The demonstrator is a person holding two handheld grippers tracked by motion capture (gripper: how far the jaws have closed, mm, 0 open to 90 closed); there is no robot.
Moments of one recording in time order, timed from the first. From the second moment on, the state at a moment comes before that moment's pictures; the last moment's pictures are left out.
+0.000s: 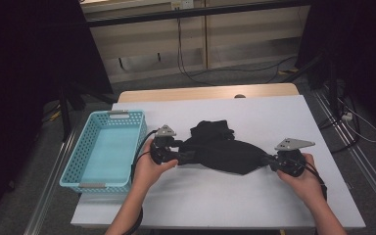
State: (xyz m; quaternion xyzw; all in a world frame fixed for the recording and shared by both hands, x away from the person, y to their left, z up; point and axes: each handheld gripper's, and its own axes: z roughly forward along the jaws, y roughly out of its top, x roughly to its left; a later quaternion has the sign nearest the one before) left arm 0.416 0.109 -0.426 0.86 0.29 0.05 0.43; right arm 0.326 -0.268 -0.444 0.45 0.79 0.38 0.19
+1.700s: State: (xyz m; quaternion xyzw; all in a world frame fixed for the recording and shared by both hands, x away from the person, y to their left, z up) left arm 0.422 0.120 -0.441 0.88 0.30 0.03 0.38; right arm 0.323 -0.280 -0.439 0.48 0.75 0.42 0.18
